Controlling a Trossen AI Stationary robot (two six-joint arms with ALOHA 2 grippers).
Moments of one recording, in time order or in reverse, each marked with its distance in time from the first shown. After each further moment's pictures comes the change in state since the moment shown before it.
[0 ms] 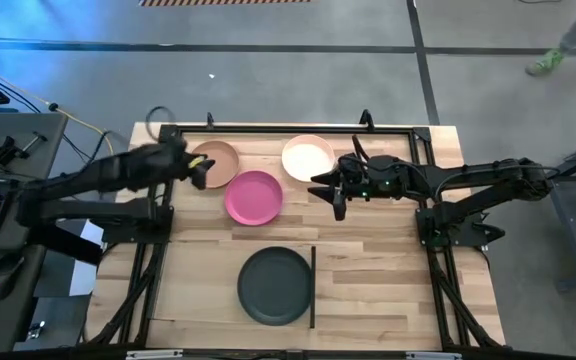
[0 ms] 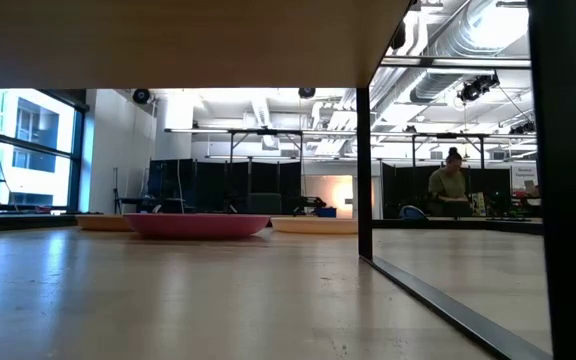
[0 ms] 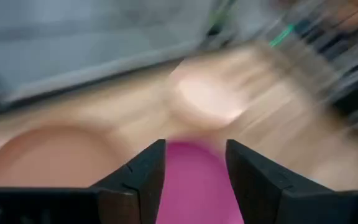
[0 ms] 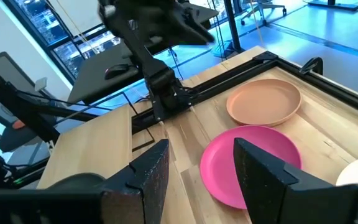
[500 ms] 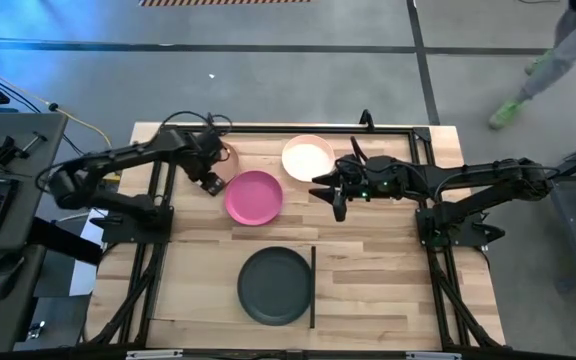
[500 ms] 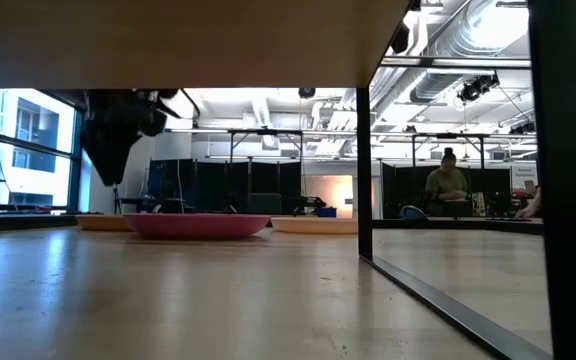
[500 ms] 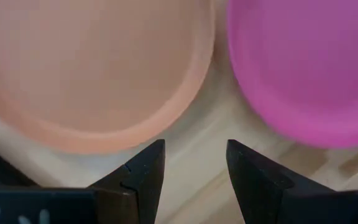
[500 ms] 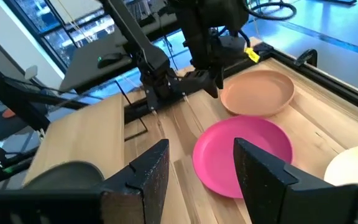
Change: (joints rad) left arm 0.369 0.597 0.022 -0.232 0.391 0.469; right arm 0.000 0.000 0.000 -0.050 0.000 -0.014
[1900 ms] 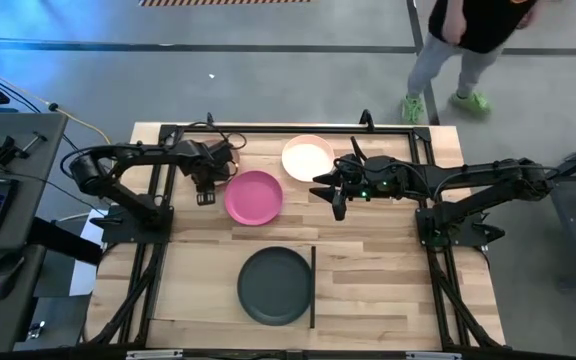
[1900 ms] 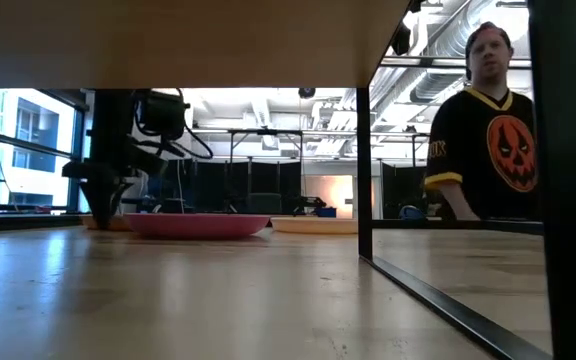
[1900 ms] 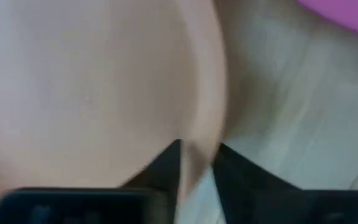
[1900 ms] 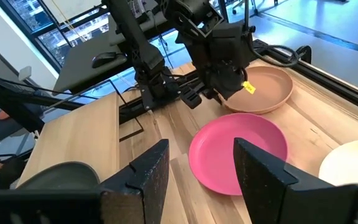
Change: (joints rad) left arm -0.003 0.184 -0.119 0.218 -0.186 0.597; right arm -0.006 0.000 0.000 -0.009 0.011 0.013
